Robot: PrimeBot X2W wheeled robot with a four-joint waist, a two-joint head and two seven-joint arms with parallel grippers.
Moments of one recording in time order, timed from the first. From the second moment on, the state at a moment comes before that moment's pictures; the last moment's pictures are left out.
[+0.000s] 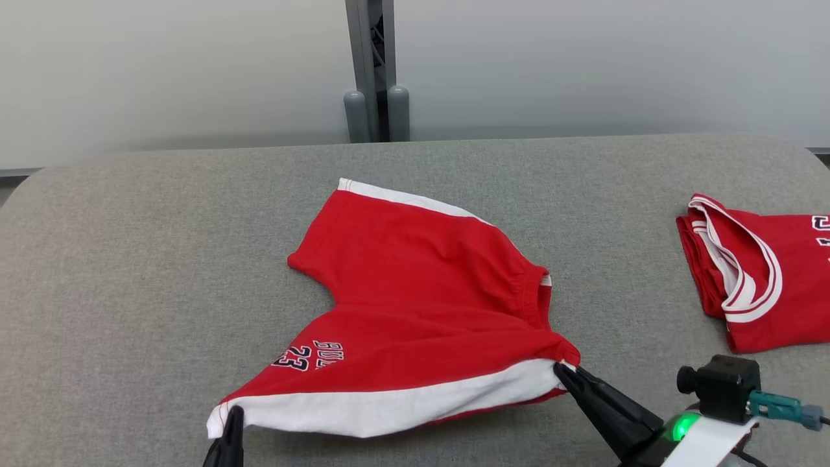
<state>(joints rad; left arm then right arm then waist) 0.36 0.22 -0.25 -0.23 -0.80 0.04 -0.26 -0.03 -0.40 0.49 -0.14 0.78 0.13 0.06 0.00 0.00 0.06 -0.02</state>
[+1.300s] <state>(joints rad) -0.34 0.33 -0.30 0.21 -0.70 -0.05 -0.05 -0.16 -0.14 0.33 0.04 0.69 0.13 0.14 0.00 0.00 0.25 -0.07</state>
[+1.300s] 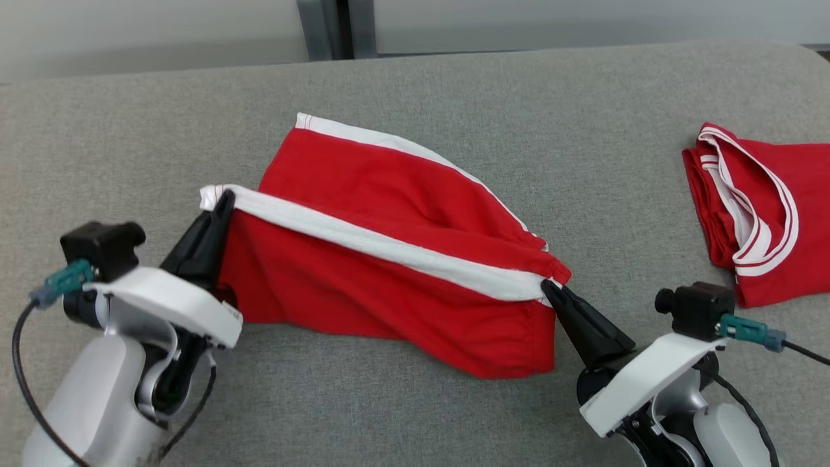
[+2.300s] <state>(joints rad) -0.98 0.26 -0.48 0.90 -0.63 -0.13 -0.03 -0.51 -0.05 0.40 0.38 0.76 0.13 -0.01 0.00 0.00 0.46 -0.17</state>
